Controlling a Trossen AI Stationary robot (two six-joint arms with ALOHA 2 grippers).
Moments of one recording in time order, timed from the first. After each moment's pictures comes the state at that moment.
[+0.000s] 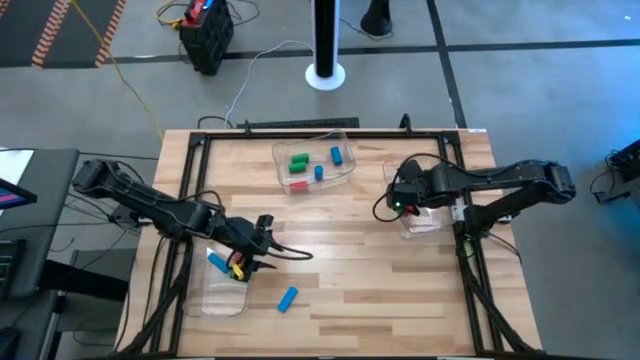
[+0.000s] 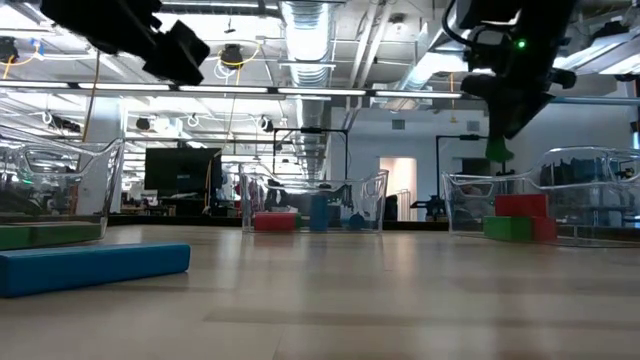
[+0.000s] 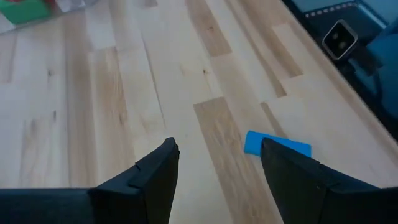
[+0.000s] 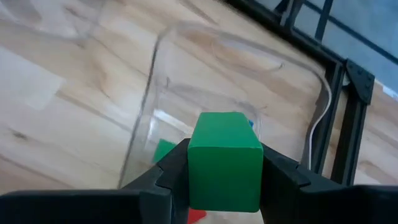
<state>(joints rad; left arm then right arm) -0.32 1.15 0.73 -0.21 -0.02 0.00 -0.03 1.26 0.98 -1.19 0.66 0.97</state>
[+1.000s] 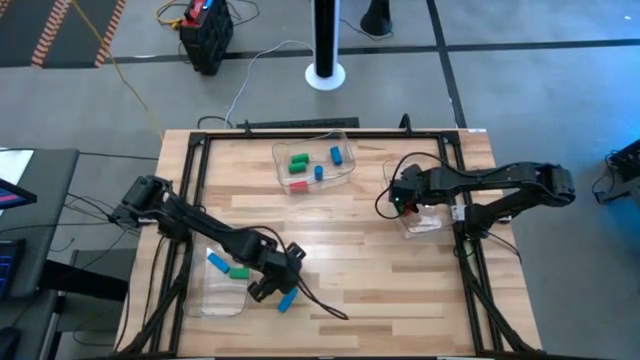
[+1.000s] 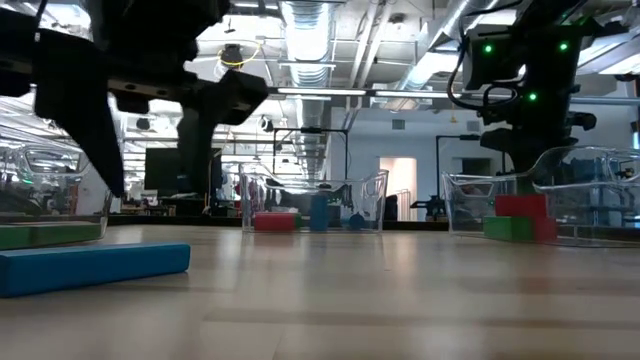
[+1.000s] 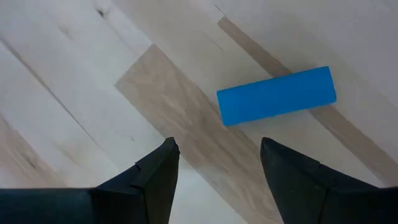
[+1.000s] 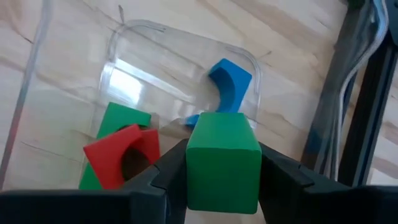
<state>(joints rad) -0.39 1.72 1.11 -0.51 0.02 0.41 -0.17 1.26 0.77 -1.06 0.52 0.91</state>
